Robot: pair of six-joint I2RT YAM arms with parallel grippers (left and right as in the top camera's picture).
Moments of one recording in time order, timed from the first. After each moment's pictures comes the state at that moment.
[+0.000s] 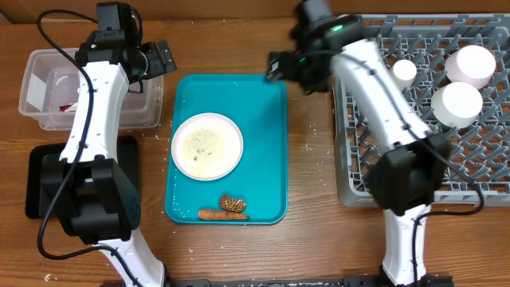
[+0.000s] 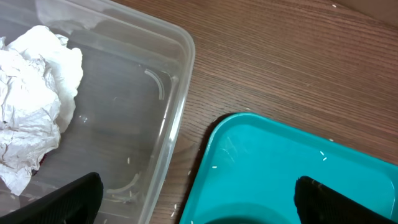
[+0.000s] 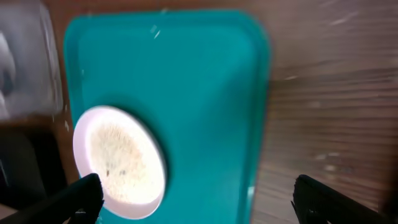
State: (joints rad) left arm 0.07 1.98 1.79 -0.84 0.02 -0.29; right arm 0.33 2.20 2.22 -1.26 -0.30 0.42
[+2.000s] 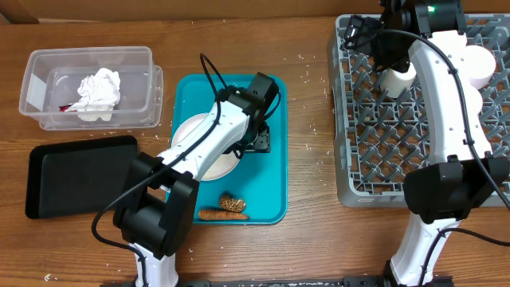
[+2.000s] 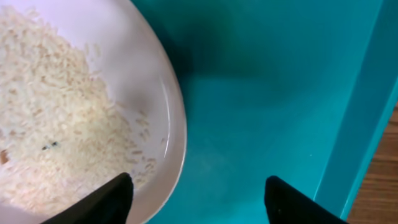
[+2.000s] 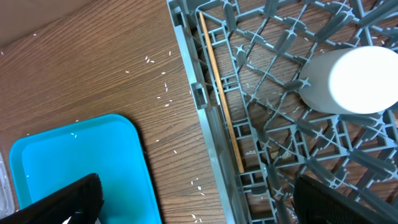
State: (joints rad) left arm -0.53 1.98 1.47 -0.98 -0.06 -0.57; right arm 0.09 2.07 2.26 -1.31 -0.06 0.43
